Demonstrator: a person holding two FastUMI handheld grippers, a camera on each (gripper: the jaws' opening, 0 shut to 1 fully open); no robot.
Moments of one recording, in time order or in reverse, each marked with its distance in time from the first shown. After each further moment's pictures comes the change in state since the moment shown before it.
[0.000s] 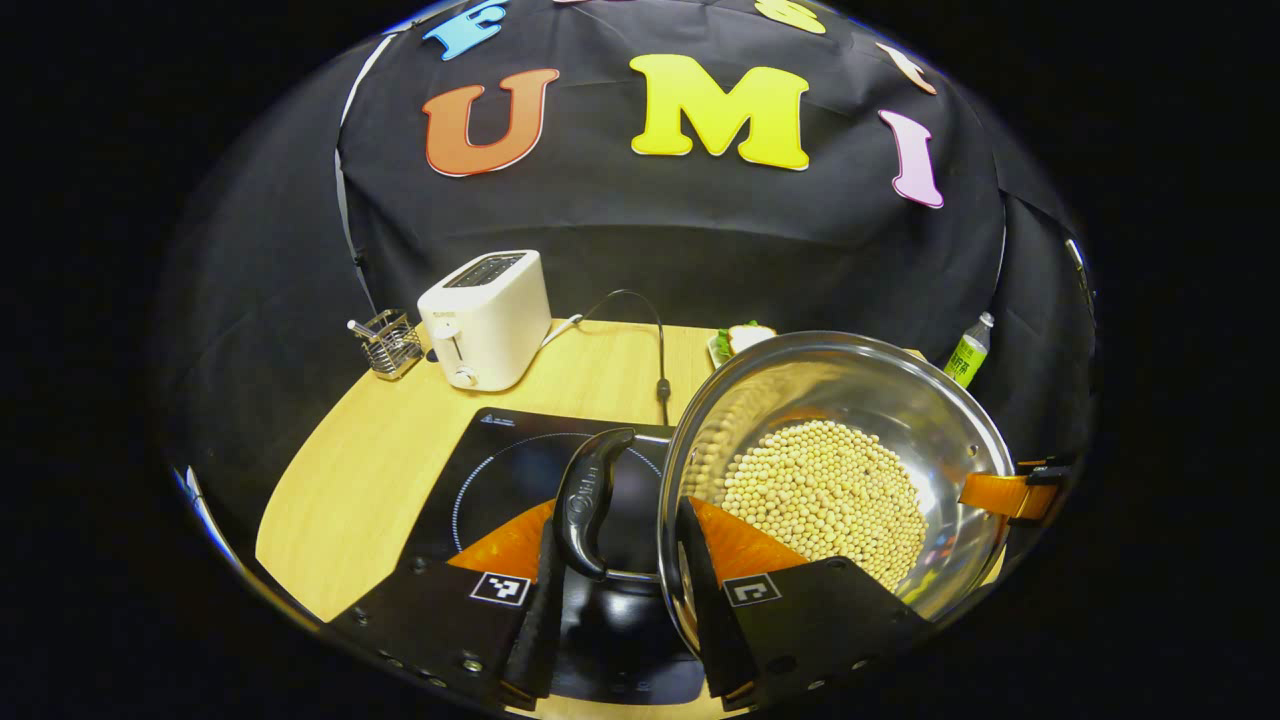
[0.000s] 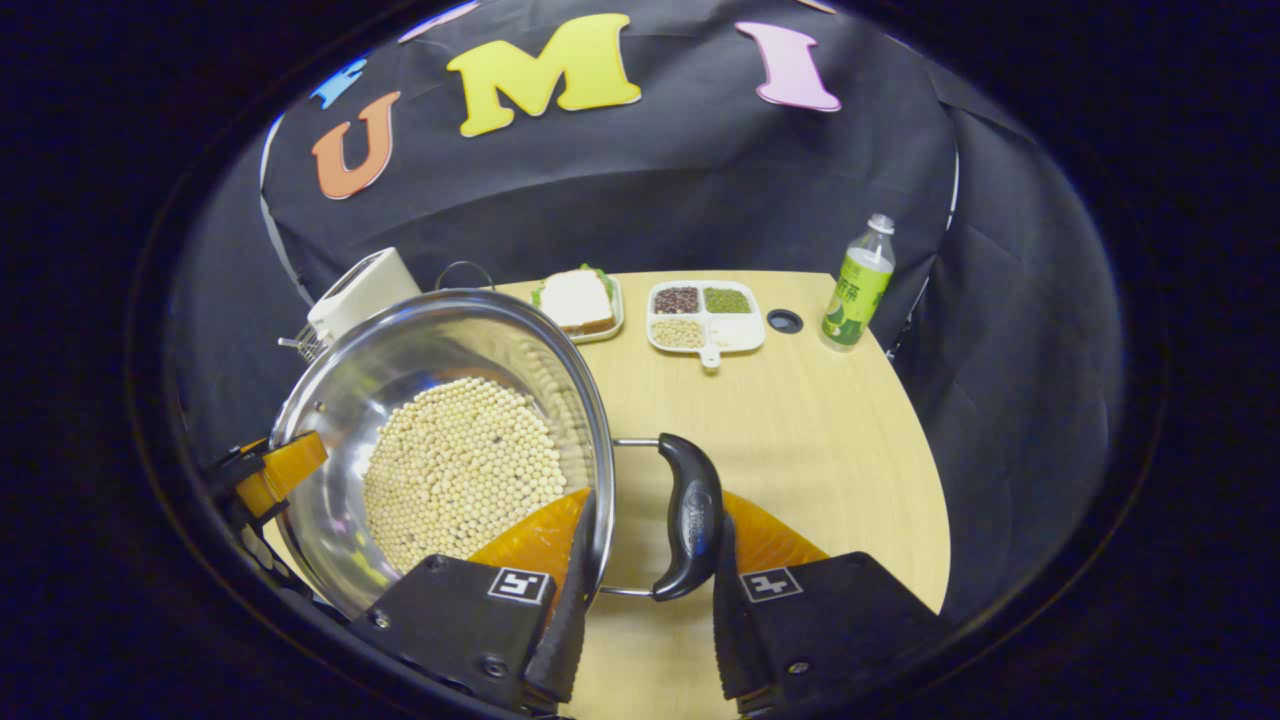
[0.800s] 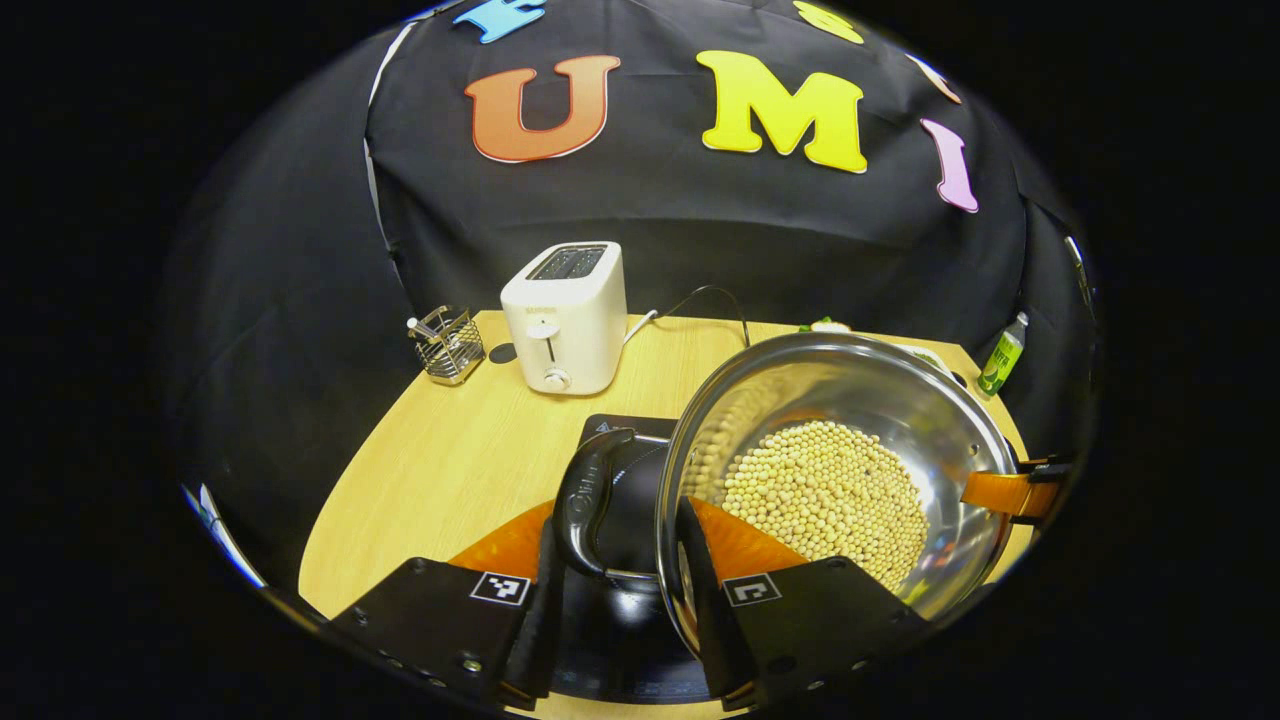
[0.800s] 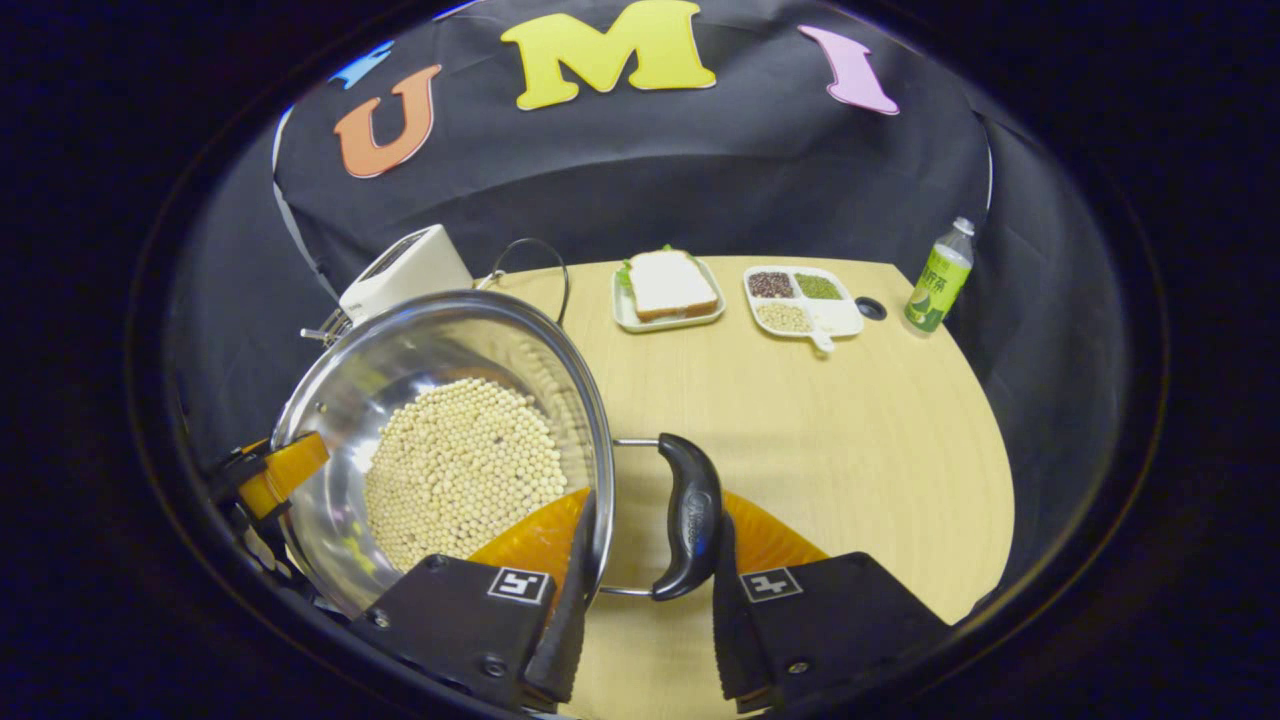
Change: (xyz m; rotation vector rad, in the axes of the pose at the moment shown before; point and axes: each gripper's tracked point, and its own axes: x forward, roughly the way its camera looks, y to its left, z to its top) left arm 0.015 0.122 0.003 0.023 0.031 0.045; right arm 0.029 0.126 -0.014 0.014 0.047 0.039
